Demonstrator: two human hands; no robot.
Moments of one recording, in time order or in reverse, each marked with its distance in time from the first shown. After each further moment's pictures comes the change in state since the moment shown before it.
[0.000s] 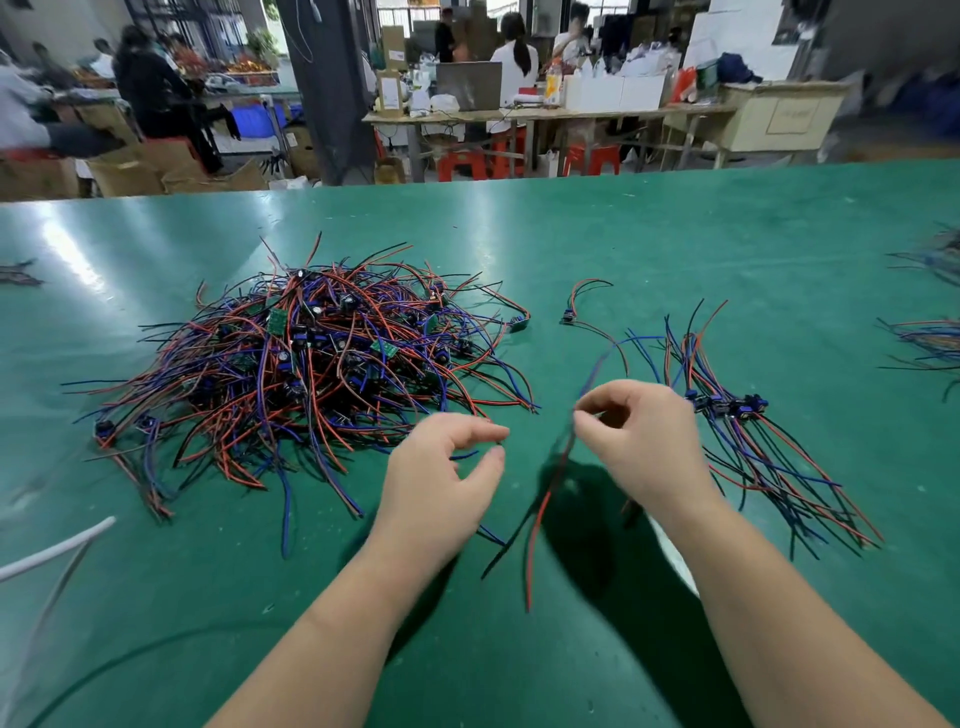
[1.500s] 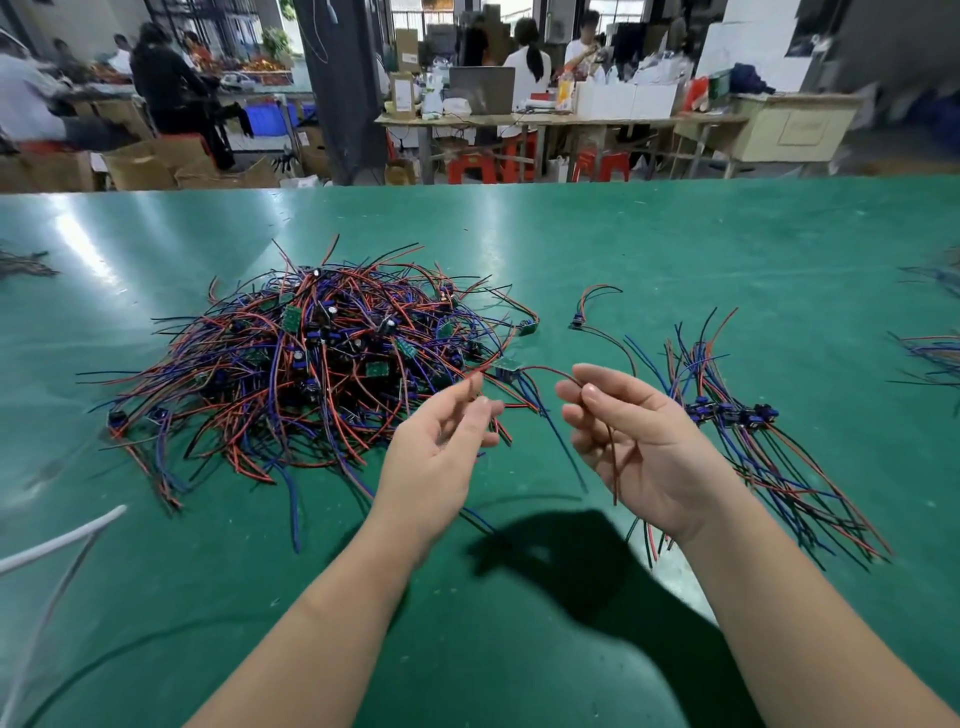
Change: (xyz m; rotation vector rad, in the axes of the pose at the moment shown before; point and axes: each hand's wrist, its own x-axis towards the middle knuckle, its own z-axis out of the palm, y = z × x) left_hand 0.007 0.012 -0.006 -0.526 0.014 -0.157; right_hand -0.006 -0.025 -0.011 1.263 -0.407 0.436
